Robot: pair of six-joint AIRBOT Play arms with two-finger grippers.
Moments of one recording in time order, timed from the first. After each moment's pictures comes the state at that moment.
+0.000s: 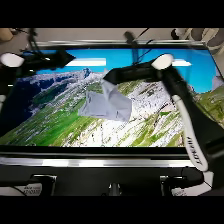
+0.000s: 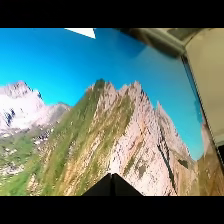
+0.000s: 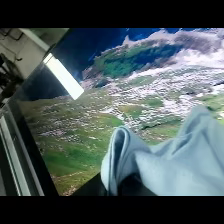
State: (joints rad) left arm -0.04 -1.49 1.62 0.68 -0.88 -1.37; right arm 0.35 -1.68 1.68 -0.50 1.03 0.96
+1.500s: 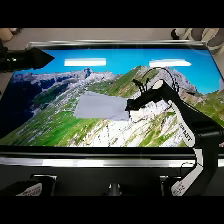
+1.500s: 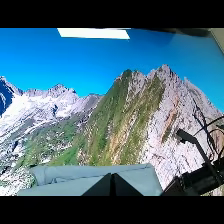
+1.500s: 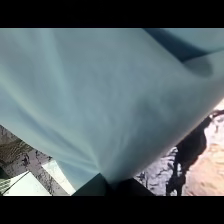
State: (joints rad) left arm 0.00 -1.23 1.58 0.90 -1.08 -1.37; right arm 0.14 -1.89 1.50 -0.78 1.23 1.09
